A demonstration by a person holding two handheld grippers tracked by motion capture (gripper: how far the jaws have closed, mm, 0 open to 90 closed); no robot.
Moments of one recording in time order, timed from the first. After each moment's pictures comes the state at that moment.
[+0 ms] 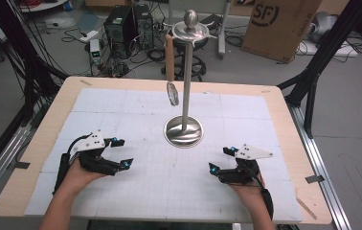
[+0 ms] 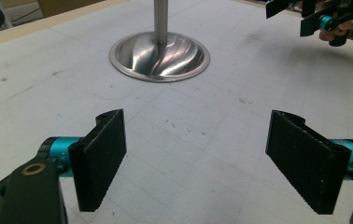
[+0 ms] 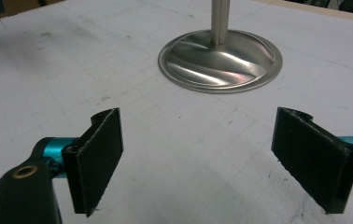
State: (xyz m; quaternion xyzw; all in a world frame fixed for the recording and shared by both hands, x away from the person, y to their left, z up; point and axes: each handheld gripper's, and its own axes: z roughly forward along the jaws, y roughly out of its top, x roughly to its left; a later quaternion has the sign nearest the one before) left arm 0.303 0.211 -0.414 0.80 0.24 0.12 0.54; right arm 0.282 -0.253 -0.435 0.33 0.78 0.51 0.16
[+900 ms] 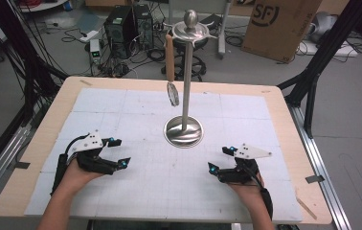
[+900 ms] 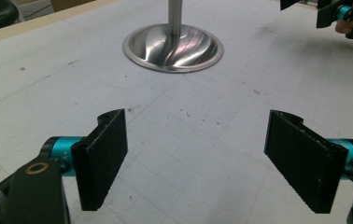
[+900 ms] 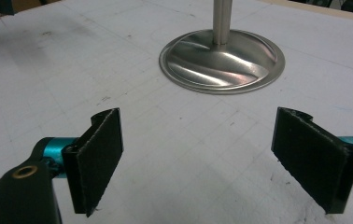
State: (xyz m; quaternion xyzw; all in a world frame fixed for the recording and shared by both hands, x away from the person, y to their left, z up) left arm 0.304 0.218 -0.418 0.80 0.25 0.13 0.53; right arm 0.284 -0.251 -0.435 0.33 0.78 0.51 0.16
